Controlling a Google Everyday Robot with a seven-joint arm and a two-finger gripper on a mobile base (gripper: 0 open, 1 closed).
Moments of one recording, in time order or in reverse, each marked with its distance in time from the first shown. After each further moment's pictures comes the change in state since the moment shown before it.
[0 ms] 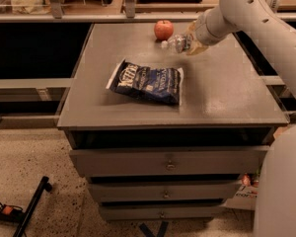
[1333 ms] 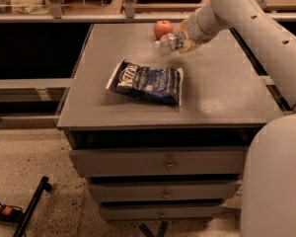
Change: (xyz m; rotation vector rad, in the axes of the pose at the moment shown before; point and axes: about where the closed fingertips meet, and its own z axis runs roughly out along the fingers) arm -0.020 -0.007 0.013 -0.031 -0.033 -0.105
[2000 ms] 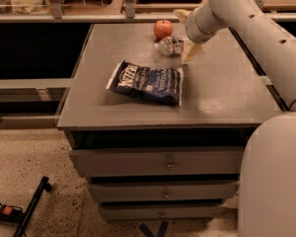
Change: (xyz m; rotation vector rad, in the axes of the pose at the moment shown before) arm -0.003 0.000 0.003 -0.009 -0.006 -0.001
